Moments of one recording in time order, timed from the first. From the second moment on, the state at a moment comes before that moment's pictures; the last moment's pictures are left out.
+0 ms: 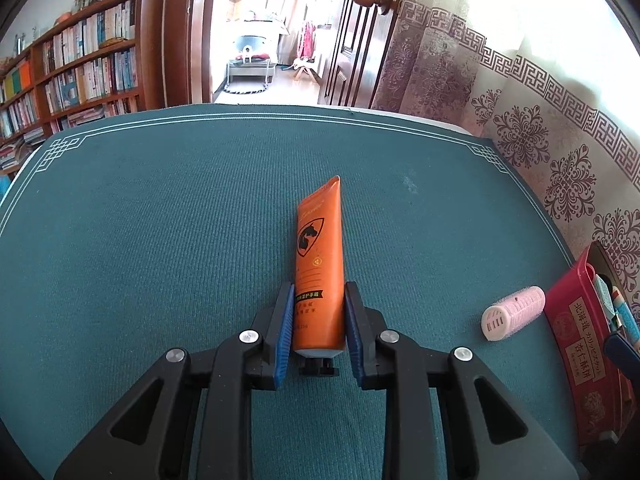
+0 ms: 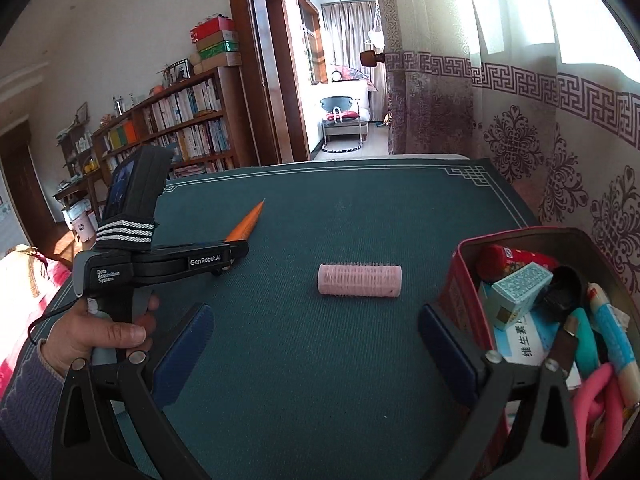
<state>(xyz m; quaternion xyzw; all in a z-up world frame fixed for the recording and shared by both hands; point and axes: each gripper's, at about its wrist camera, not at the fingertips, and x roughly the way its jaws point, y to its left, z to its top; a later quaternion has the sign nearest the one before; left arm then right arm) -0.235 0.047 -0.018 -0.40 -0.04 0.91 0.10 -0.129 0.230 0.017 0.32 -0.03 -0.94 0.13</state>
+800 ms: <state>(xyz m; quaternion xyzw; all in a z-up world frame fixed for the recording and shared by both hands) -0.235 0.040 -0.018 -0.40 -0.06 0.91 0.10 -0.196 0.193 -0.017 0.38 0.12 -0.91 0.06</state>
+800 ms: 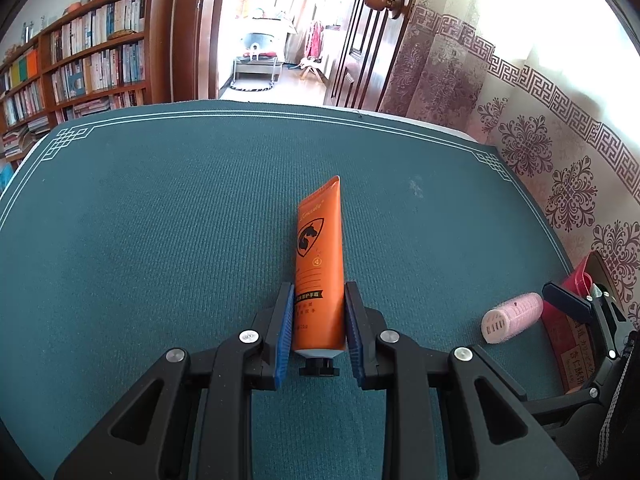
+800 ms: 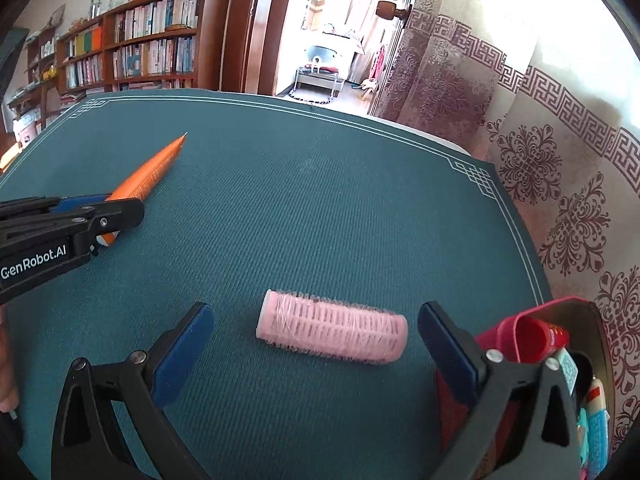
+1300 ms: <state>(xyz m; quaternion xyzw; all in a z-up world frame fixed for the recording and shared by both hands) -0.238 0.031 -0.018 -0.40 -0.07 0.91 0.08 -0.191 0.198 -0.012 0.37 0.06 -0.92 0.07</state>
